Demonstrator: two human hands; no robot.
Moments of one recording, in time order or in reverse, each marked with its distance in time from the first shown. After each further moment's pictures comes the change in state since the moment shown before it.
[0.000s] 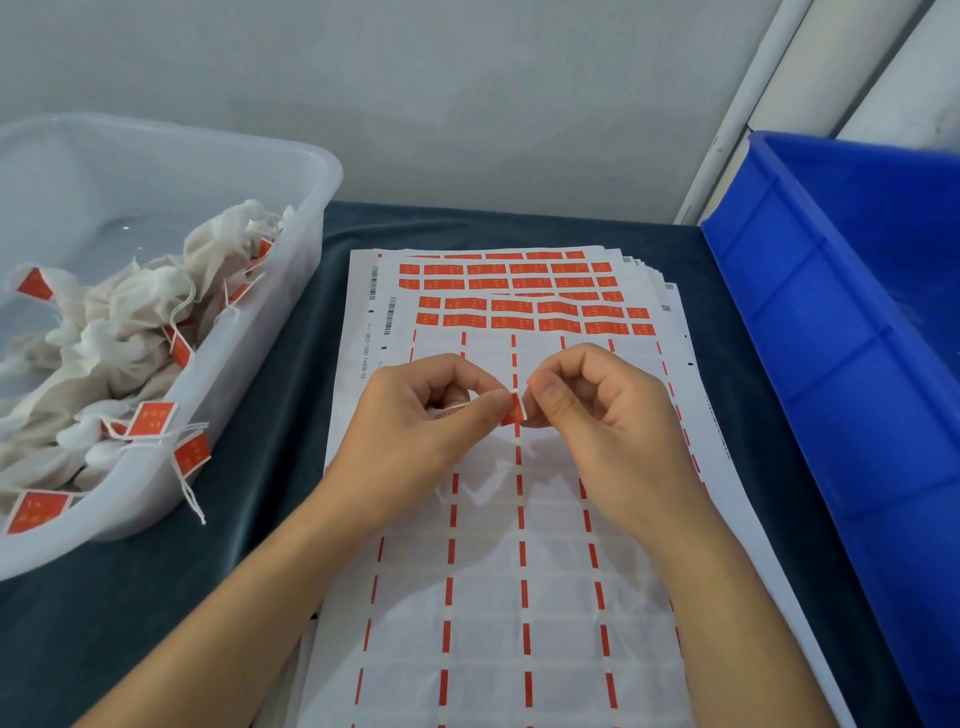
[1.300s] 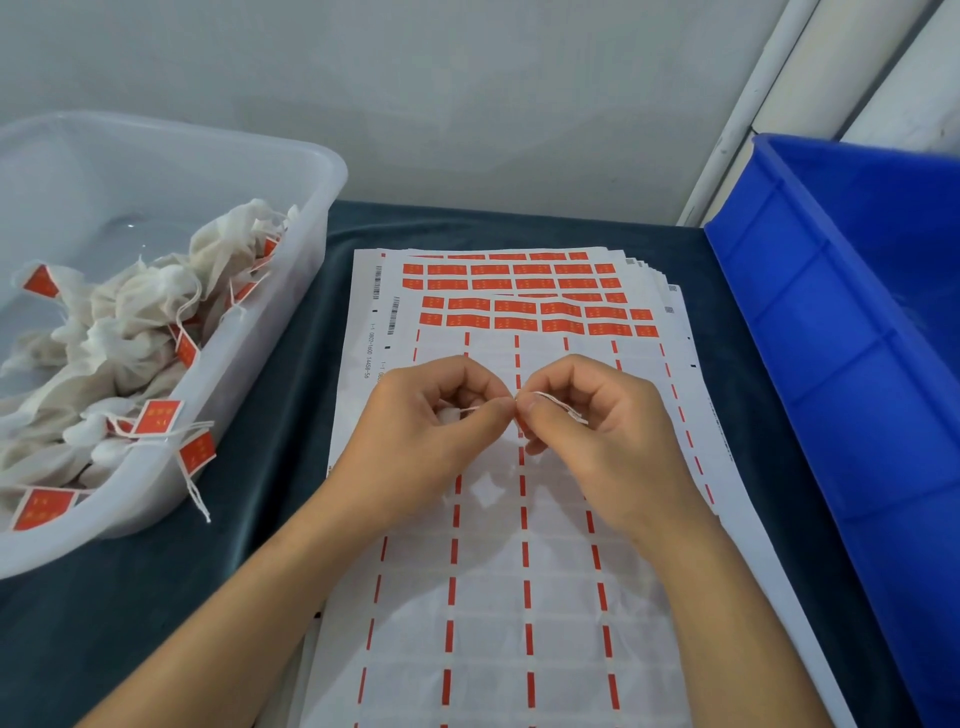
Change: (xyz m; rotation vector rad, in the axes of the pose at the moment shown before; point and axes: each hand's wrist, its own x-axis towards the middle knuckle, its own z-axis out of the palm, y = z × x) left_hand -0.002 0.002 0.000 0.080 -0.035 0.020; right_hand 0.000 0.005 0.002 0.006 -0.058 -0.017
